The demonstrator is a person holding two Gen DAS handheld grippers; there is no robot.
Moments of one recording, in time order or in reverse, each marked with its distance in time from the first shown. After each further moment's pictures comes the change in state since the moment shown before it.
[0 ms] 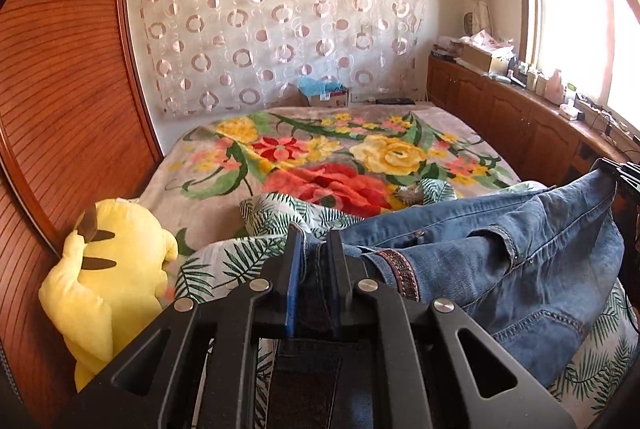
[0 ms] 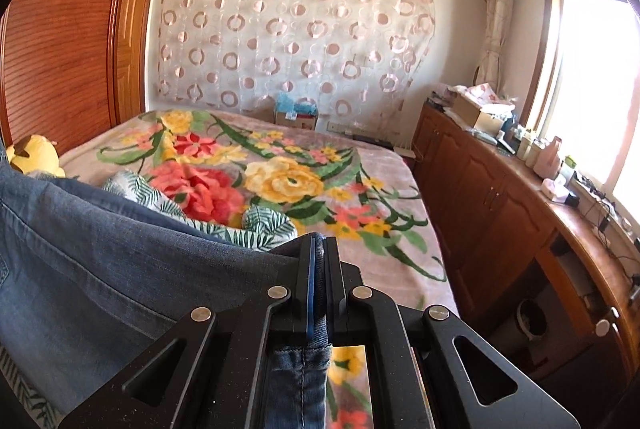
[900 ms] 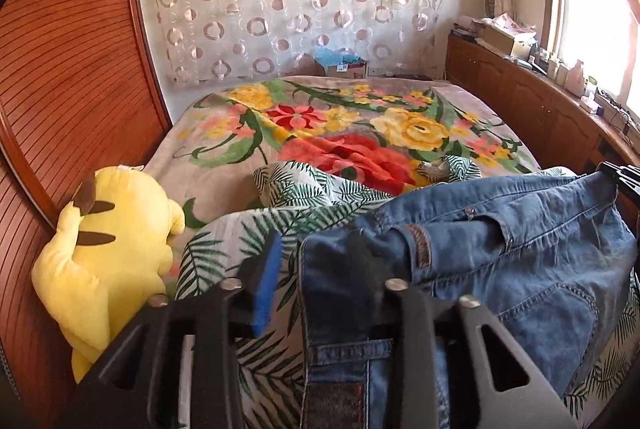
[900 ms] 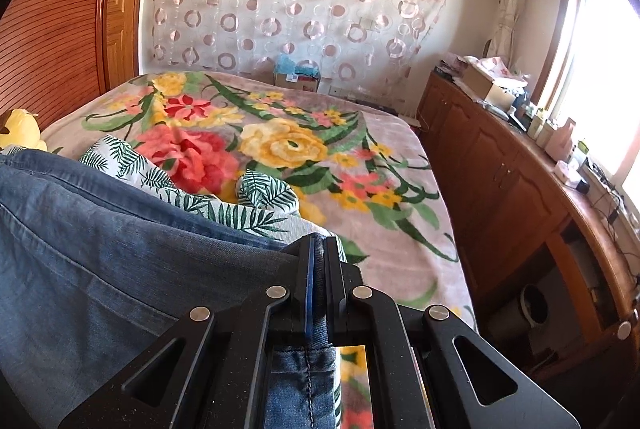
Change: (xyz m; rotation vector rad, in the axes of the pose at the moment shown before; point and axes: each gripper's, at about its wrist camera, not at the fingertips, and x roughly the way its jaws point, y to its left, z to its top) left arm 0.035 0.026 -0.015 -0.039 0.093 0.030; right arm 0.074 -0.002 0.037 -0.022 0.118 -0.013
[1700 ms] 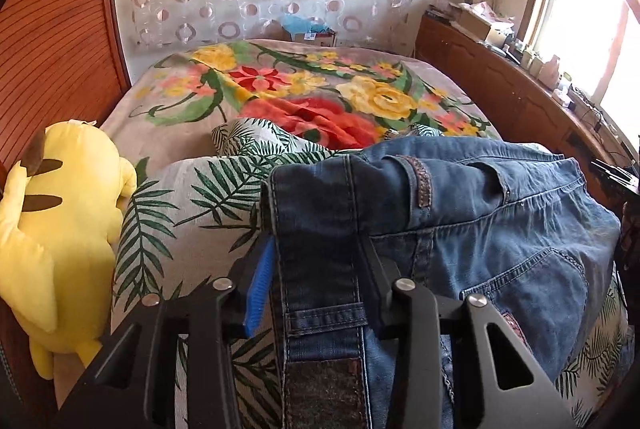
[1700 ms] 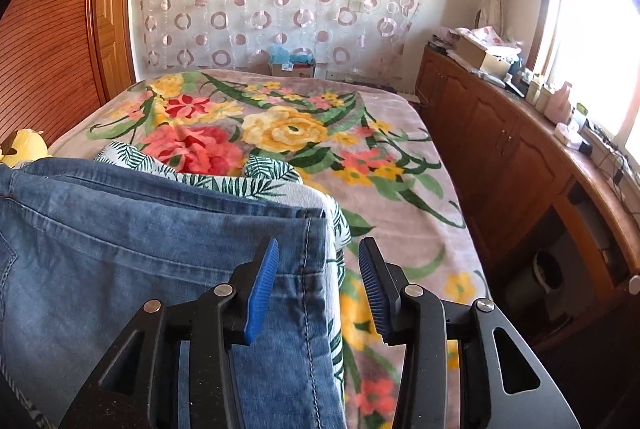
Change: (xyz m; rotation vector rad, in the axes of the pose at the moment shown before) left arm 0.039 0.004 -0.025 -0.030 0.105 -0.159; right arm -0.021 -0.012 -0.016 0.103 0.052 0.040
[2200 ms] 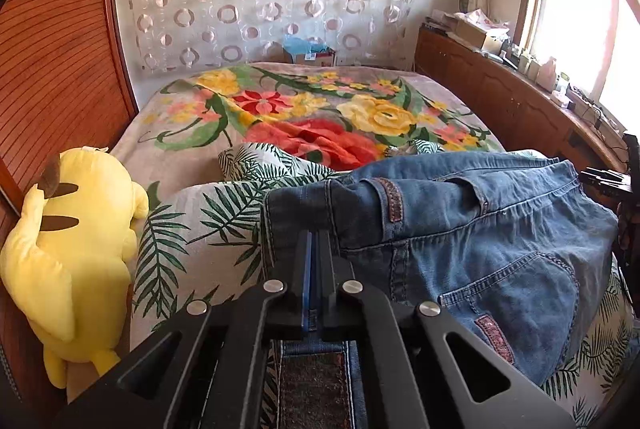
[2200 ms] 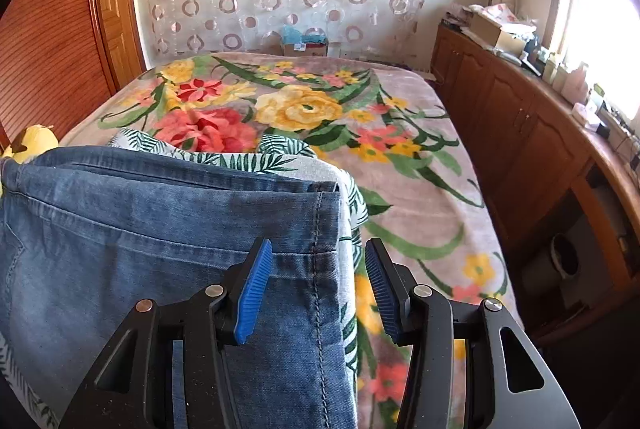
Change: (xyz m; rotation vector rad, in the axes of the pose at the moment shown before) left arm -0.029 -0.012 0.003 0.038 -0.074 0.026; right arm 0.005 -0.008 0.012 0.027 0.075 0.068
